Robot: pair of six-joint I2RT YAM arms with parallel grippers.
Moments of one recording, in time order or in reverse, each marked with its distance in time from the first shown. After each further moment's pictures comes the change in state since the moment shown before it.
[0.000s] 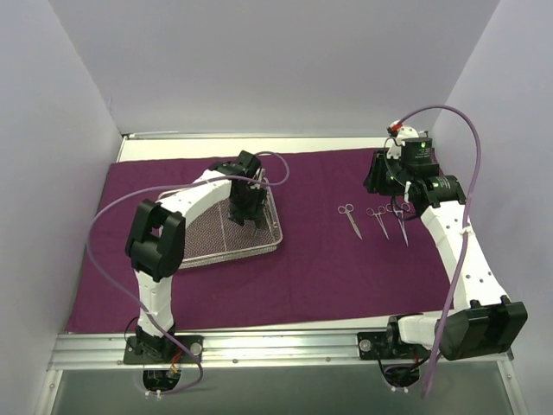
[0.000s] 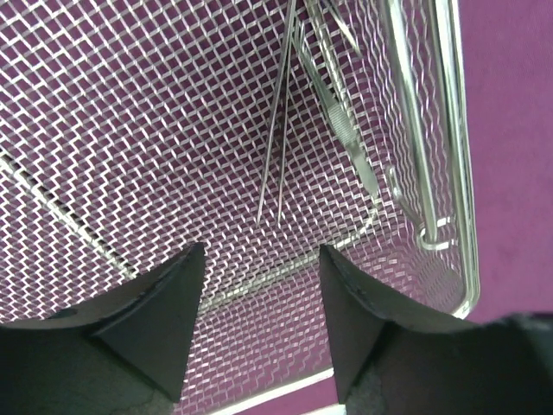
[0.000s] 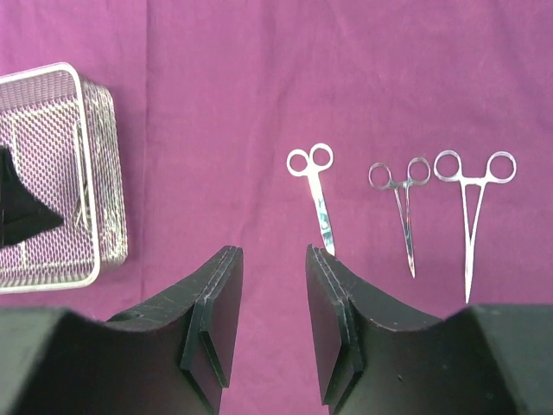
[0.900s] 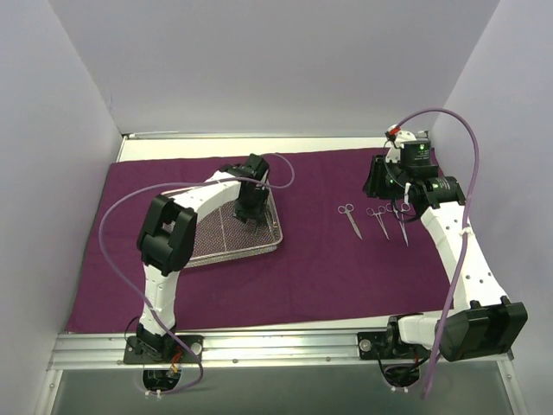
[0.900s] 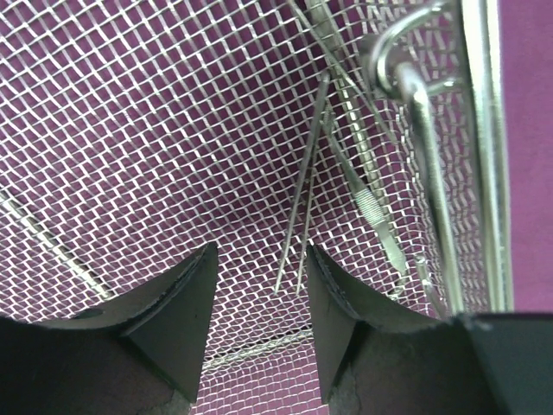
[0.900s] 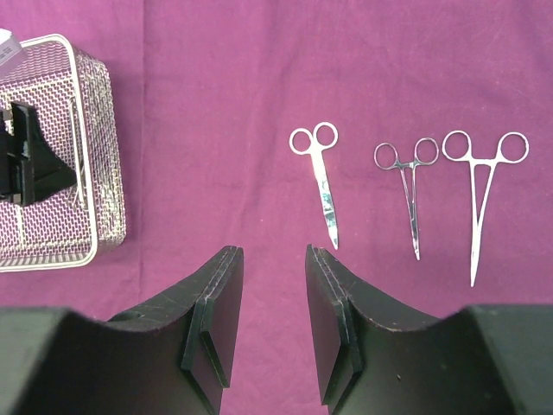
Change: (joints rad) left arm -0.033 0.099 0.045 0.064 -0.134 -0.005; right arm 0.000 -0.012 -0.018 -0.043 -0.016 -0.008
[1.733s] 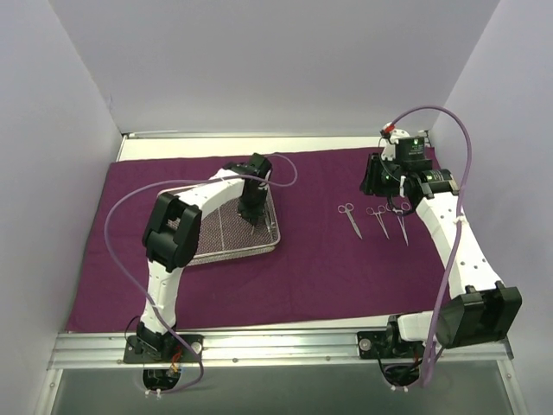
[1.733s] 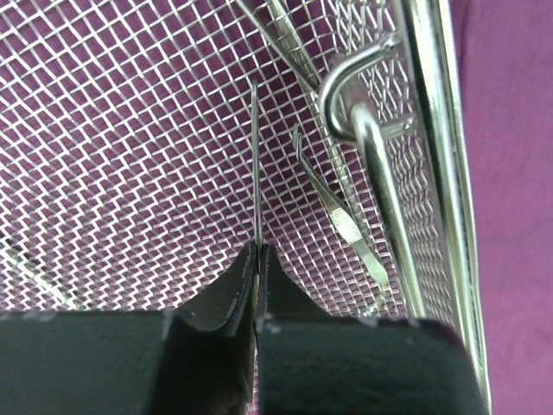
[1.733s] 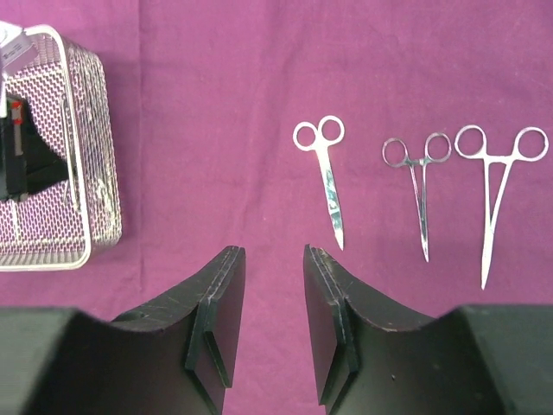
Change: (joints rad) left arm -0.009 0.053 0.056 -0.035 0.020 0.001; right arm 0.009 0.056 0.016 -0.006 -0.016 0.004
